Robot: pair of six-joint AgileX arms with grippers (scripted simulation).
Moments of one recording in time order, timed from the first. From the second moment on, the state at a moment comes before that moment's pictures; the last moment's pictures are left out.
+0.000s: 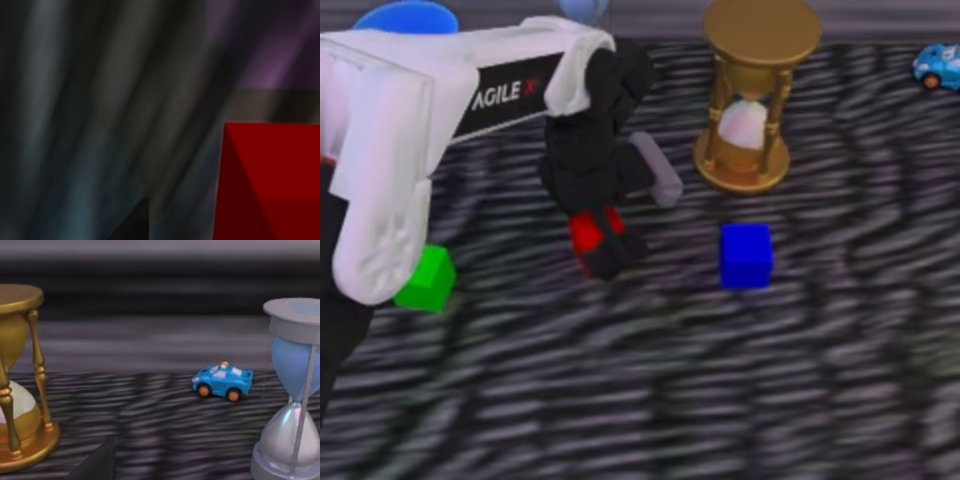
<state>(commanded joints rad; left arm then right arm) -0.51 2.46 1.91 -1.02 0.01 0.66 0.00 0.00 0.00 0.00 0.00 0.00</state>
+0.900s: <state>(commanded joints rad) -0.51 2.46 1.91 -1.02 0.01 0.66 0.00 0.00 0.00 0.00 0.00 0.00</state>
